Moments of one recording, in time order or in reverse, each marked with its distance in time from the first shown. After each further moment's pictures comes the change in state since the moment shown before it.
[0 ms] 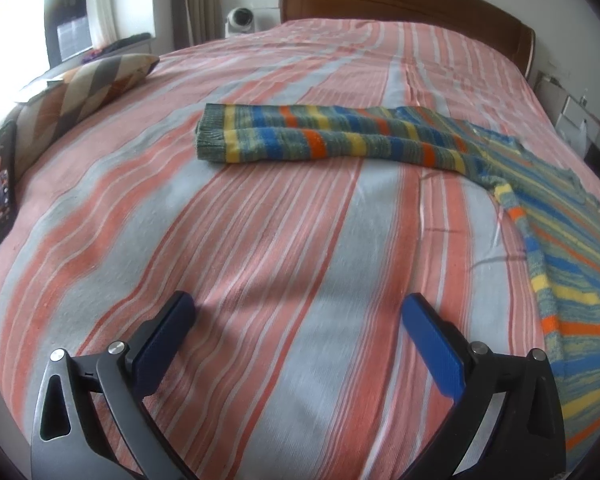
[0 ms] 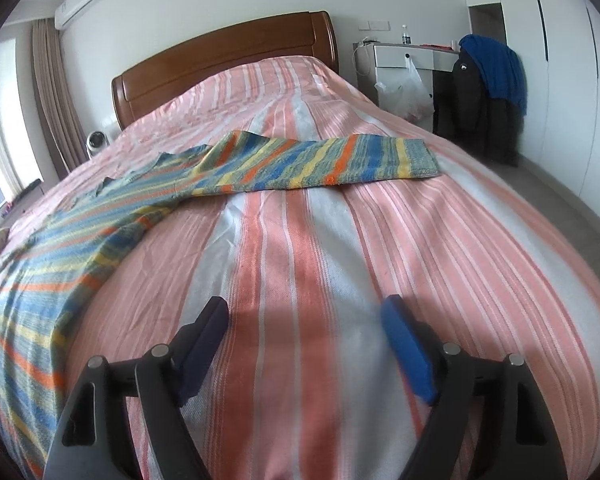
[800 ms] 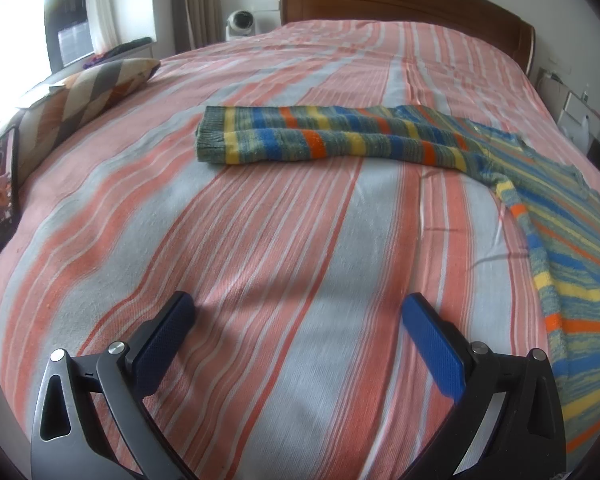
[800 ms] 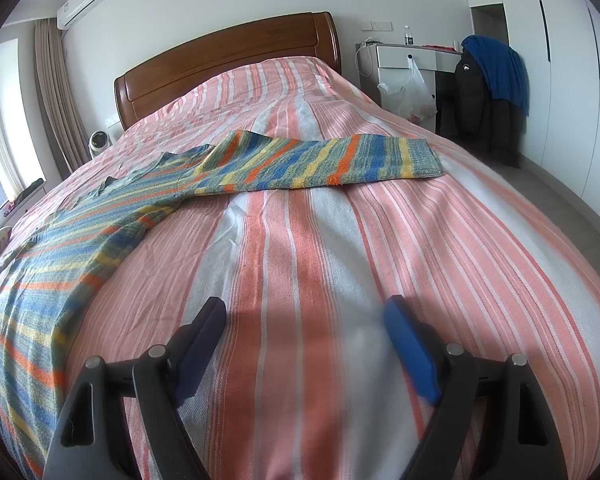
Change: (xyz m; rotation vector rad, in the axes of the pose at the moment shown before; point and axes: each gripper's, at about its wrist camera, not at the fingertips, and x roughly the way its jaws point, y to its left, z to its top) left arm -0.001 -0.002 -0.001 0.007 -0.003 0.010; right arm 0.001 0.002 0.000 -0.004 0.000 0.002
